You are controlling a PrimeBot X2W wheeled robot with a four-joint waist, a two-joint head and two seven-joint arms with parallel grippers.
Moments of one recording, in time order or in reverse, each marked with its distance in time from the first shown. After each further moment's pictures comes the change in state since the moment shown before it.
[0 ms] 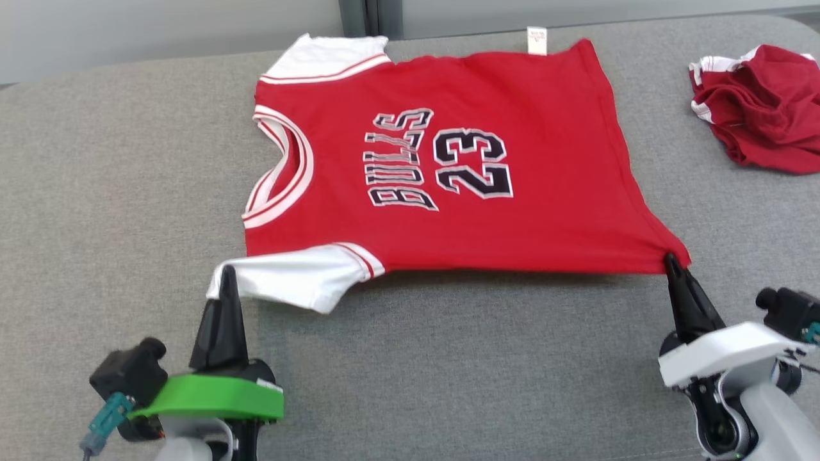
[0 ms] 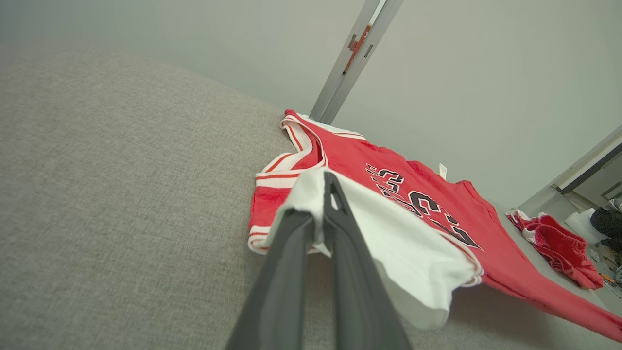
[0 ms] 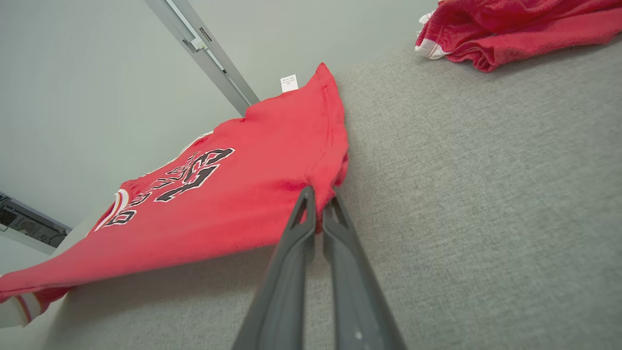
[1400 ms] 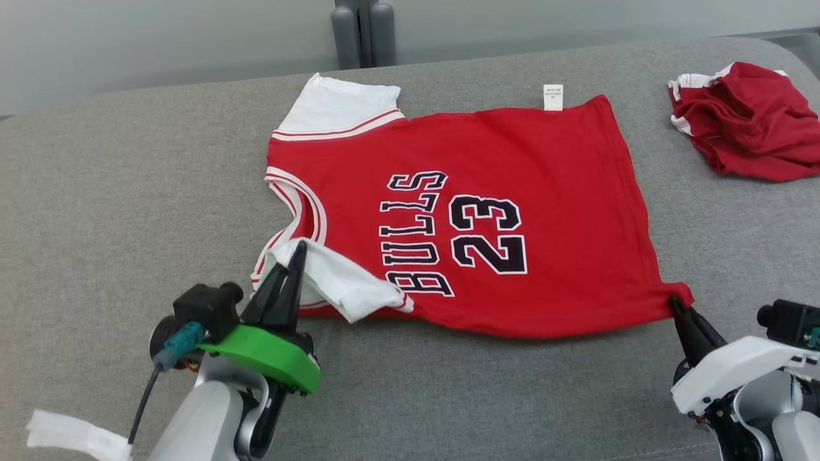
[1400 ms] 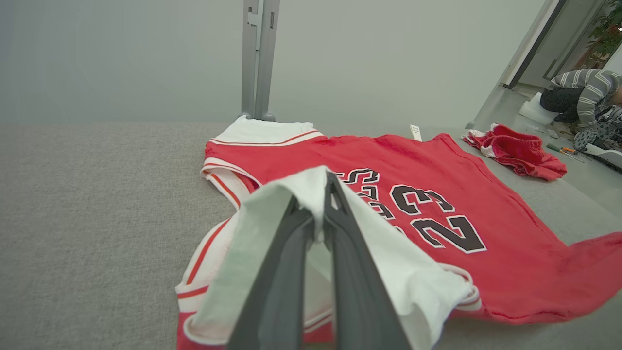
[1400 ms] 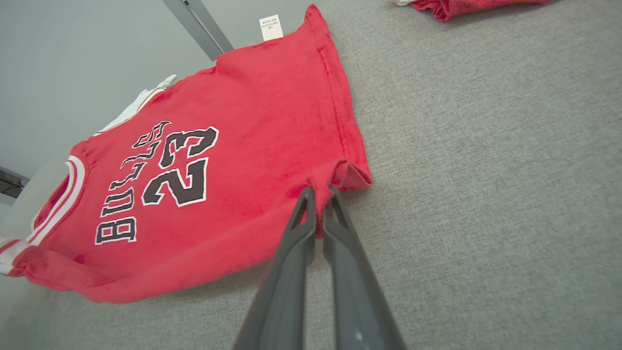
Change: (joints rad) left arm -0.161 0.050 -0.162 0.171 0.168 -0.124 0.070; right arm 0.190 0.122 -0.249 -0.249 -0.247 0.000 0.412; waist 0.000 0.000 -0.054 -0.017
